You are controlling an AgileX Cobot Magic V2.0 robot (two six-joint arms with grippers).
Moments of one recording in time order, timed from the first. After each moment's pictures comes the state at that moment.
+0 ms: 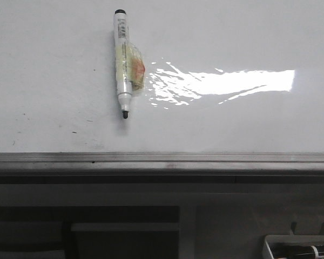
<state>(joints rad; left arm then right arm) -0.25 -0.01 0.00 -0.13 0.32 0.12 0.17 -0.01 0.01 -0.29 0.34 0.19</state>
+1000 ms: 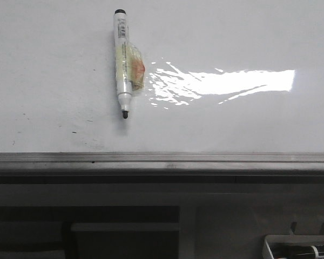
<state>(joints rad) -0.25 -0.01 0.00 -0.15 0.29 0.12 0.17 -0.01 0.01 -0.29 0.33 0.19</state>
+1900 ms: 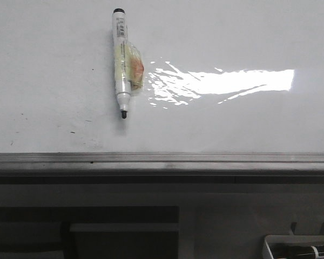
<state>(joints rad) -0.25 -0.01 -0.01 -0.98 0.11 0.12 0.17 -0.01 0.02 0.14 -0.07 0.21</state>
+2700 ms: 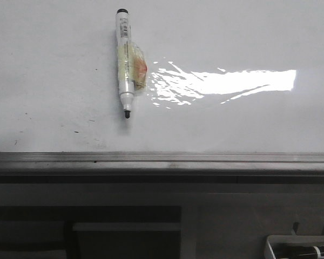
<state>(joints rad) -0.46 0.85 -0.58 -0.59 0.40 0.43 0.17 0.10 -0.29 0.19 0.44 0.17</state>
